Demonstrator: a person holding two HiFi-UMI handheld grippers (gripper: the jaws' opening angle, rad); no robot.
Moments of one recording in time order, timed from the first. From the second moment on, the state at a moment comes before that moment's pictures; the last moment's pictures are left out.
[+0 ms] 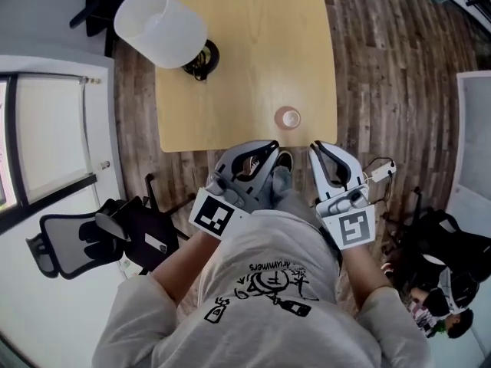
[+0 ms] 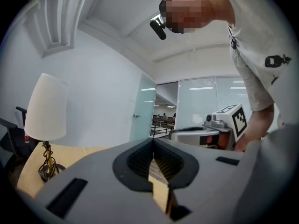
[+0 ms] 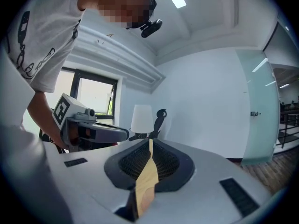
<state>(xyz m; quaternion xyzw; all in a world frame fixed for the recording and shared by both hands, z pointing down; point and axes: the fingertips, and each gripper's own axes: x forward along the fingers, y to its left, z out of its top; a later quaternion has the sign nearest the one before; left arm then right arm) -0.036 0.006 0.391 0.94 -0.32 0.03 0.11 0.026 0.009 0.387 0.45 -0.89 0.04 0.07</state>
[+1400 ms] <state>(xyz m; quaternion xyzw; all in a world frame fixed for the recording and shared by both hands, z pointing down) -0.014 -0.040 0.562 0.94 -0.31 0.04 0.11 0.009 -0.048 0.610 0.42 -0.90 0.09 0.11</state>
